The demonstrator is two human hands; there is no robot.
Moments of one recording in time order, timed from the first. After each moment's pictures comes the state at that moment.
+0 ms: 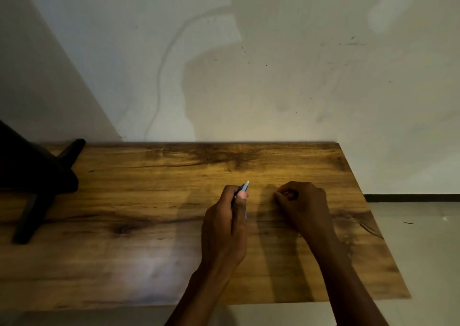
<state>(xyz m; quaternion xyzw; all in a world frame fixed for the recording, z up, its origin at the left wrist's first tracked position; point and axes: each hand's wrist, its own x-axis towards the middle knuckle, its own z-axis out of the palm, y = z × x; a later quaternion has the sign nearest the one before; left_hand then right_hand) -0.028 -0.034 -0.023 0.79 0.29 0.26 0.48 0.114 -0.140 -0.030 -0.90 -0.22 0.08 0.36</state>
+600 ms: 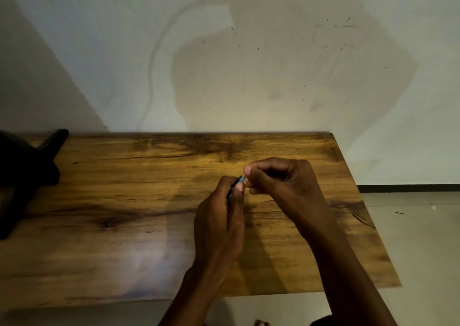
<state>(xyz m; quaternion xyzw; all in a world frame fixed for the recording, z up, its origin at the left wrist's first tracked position) -0.027 -0.044 -0.017 0.80 0.27 0.28 0.47 0.083 -0.128 0.031 -0.70 -0.25 0.23 0.63</state>
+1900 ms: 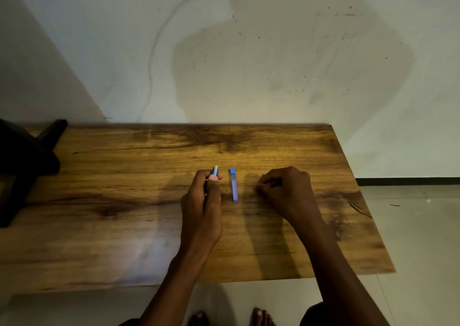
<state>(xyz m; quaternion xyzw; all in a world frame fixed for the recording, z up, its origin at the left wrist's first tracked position) -0.039 -0.024 -0.031 0.72 0.32 0.28 0.55 0.100 -0.138 -0.027 -0.89 -0.26 0.14 0.34</state>
